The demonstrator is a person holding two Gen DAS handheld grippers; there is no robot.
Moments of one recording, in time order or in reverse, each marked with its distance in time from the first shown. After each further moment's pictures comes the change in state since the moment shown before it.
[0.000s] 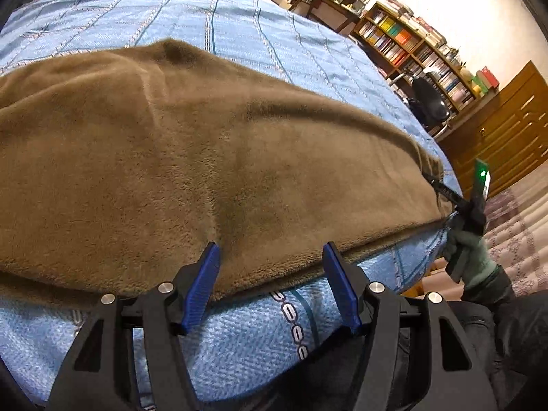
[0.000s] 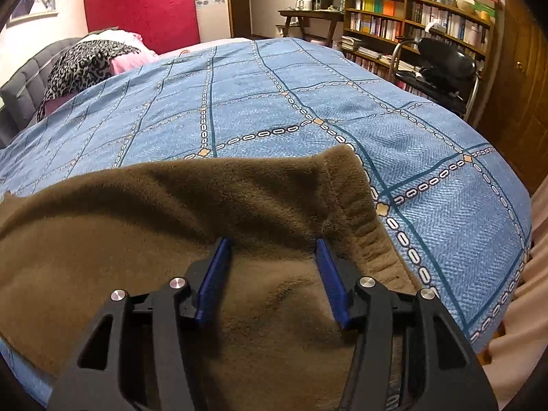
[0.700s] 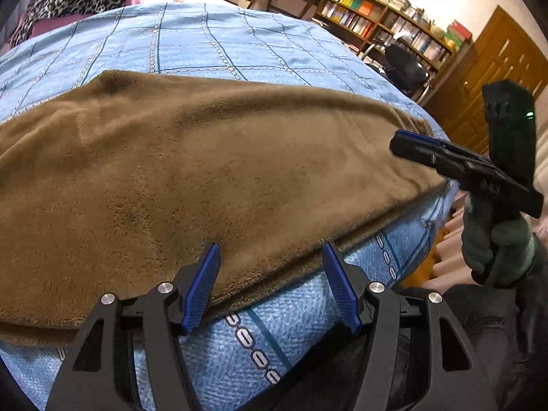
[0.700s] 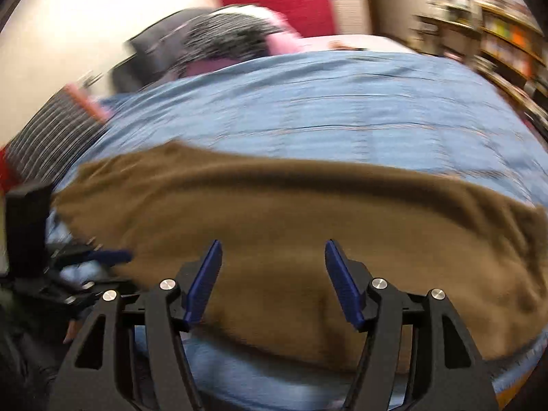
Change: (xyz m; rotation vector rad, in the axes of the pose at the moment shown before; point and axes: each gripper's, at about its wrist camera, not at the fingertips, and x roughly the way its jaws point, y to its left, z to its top) left arm 0.027 -0.039 0.002 0.229 0.023 0.019; right arm -0.086 0.175 -0.022 -0.346 0.052 0.574
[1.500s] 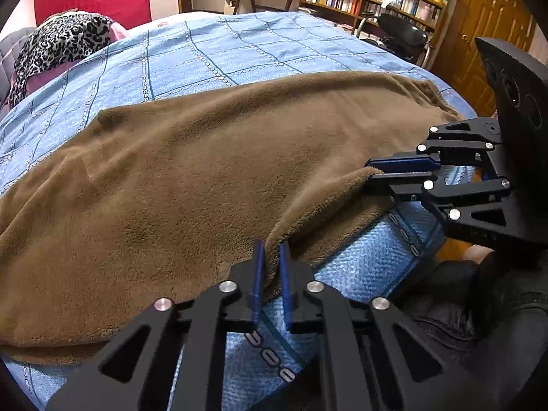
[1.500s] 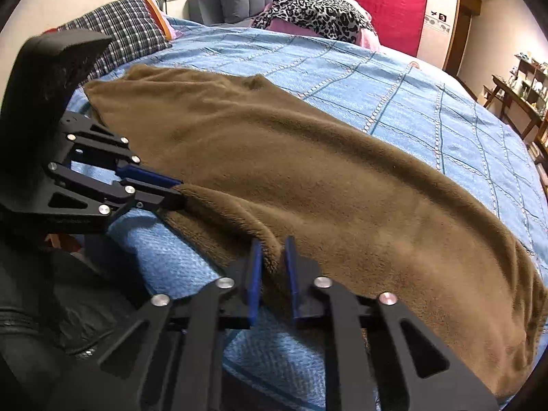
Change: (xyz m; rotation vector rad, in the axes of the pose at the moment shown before) left arm 0.006 -0.028 -0.004 0.189 0.013 0.146; right arm 0.026 0.061 -0.036 -0.323 0.089 0.025
